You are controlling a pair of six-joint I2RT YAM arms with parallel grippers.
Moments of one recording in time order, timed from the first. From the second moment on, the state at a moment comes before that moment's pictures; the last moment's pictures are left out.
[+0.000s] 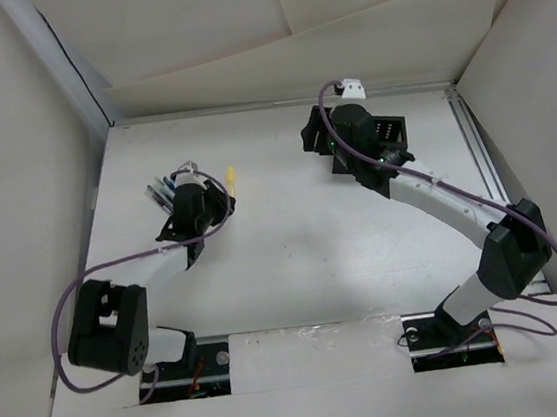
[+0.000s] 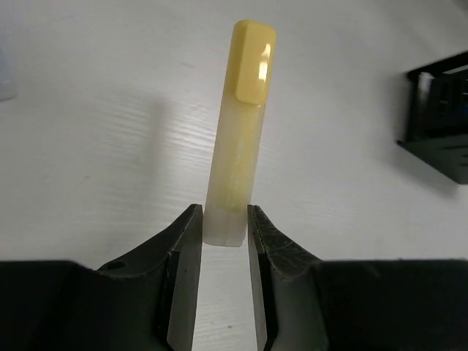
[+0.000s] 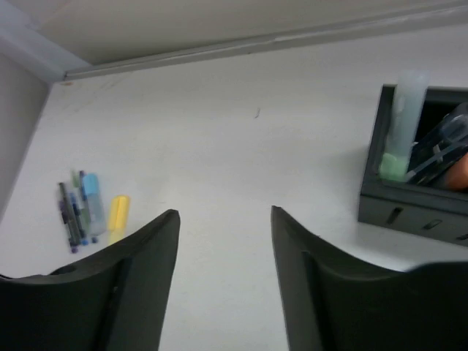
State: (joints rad) left arm -0.29 1.38 0.62 0.21 -0.04 -0.66; right arm 0.62 1.54 1.31 -0.05 0.38 0.45
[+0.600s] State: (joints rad) left arm -0.37 1.19 0.47 0.51 0.29 -0.62; right arm 0.62 1.66 1.29 -0.07 -0.08 0.52
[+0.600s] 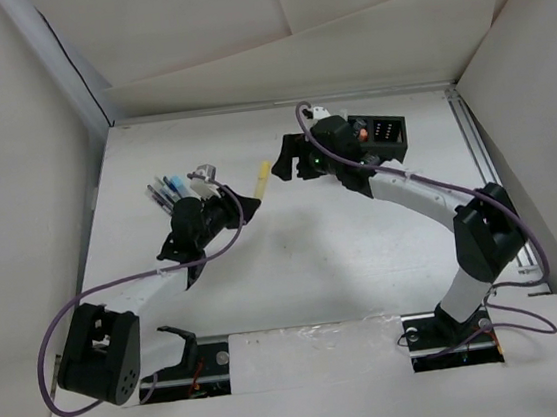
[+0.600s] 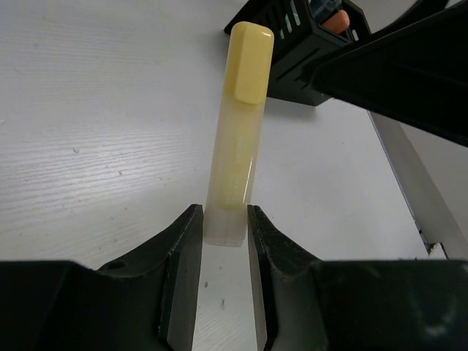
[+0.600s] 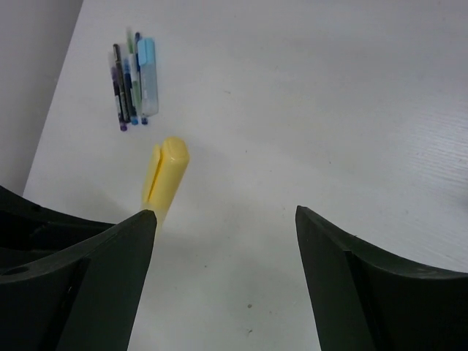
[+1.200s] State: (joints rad) left arm -0.37 1.24 0.46 0.60 0.41 -0.63; right arm 0.65 1.79 1.33 0.02 -0.28 0.54
